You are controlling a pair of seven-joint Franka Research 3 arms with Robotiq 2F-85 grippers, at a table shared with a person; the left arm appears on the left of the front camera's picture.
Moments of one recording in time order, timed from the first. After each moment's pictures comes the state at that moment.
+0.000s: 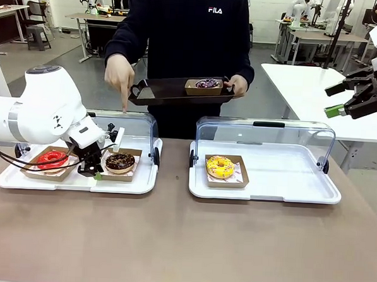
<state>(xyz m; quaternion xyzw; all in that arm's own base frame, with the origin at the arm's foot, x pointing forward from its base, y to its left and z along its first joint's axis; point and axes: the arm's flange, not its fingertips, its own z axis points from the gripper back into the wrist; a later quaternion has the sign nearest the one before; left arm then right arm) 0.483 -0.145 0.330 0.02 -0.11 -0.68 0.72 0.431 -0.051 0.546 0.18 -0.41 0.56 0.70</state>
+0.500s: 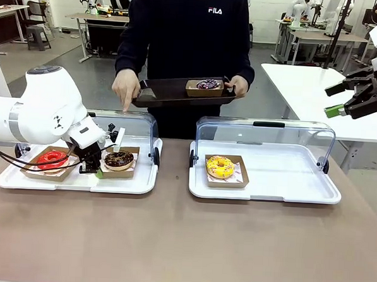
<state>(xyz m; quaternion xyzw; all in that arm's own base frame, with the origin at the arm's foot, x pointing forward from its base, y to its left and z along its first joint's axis) 0.483 -0.146 0.330 0.02 -0.11 -0.69 0.72 0.431 -0.051 0.546 0.18 -0.41 0.56 0.70</state>
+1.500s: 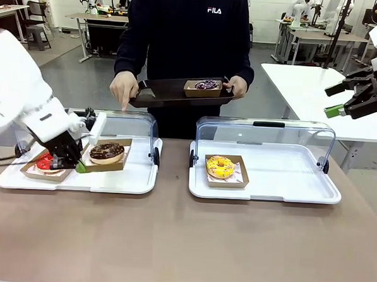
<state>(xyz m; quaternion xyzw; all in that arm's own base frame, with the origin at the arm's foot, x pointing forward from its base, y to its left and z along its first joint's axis) 0.365 -0.140 0.437 0.03 -0.16 -0.70 0.70 0.431 -0.051 0.546 0.18 -0.41 0.56 0.70</state>
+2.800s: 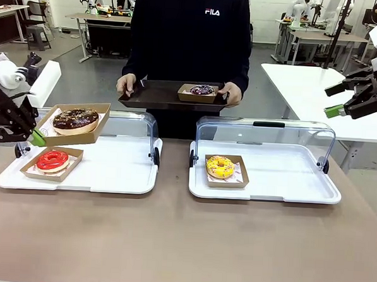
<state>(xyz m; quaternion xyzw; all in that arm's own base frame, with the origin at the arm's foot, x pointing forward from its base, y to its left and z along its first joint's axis) 0.260 -0.120 0.560 0.08 -0.19 -0.70 0.69 0.431 -0.051 0.546 0.18 -0.41 0.56 0.70</state>
